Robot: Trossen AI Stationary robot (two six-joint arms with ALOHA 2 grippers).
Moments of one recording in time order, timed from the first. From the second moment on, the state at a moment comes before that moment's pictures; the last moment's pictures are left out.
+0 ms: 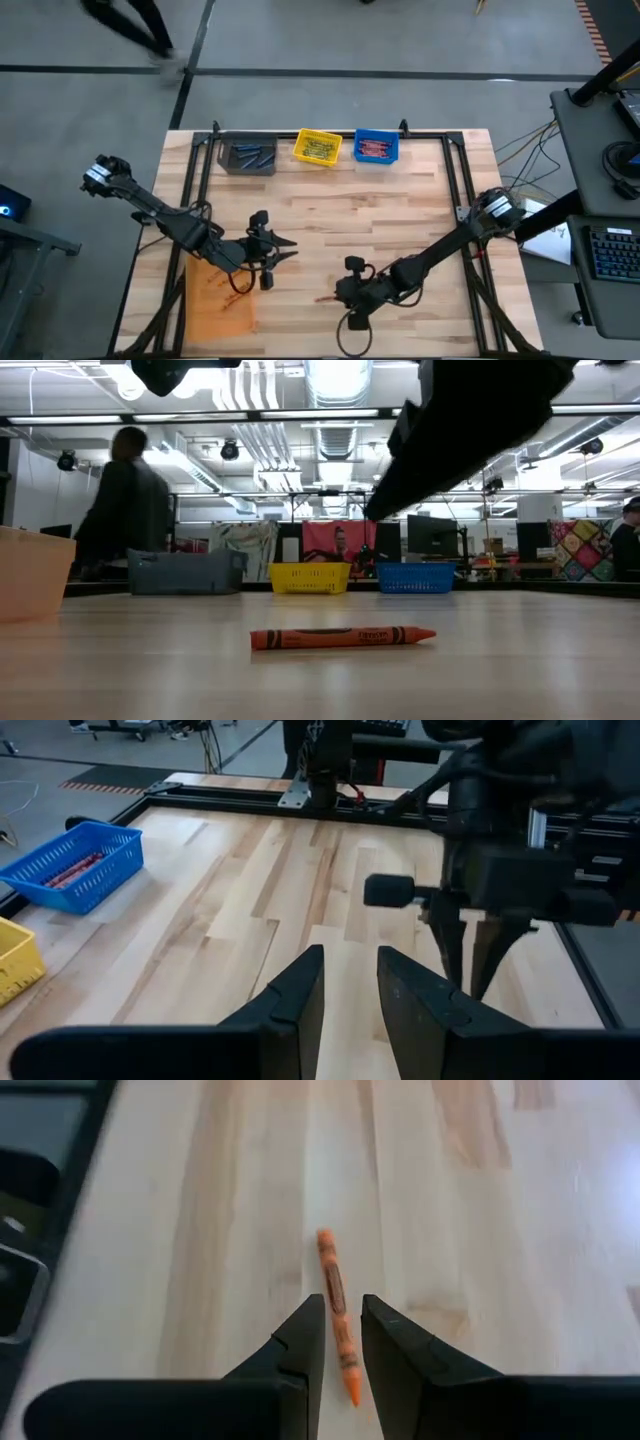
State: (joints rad) left arm -0.54 1.25 0.84 -0.04 -0.64 -0.33; right arm 0.54 1.89 1.20 -0.15 0.29 0.42
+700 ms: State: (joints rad) left arm -0.54 1.26 0.84 -0.03 -0.64 -0.32; right arm 0.52 2.03 1.24 -0.17 0.29 0.40
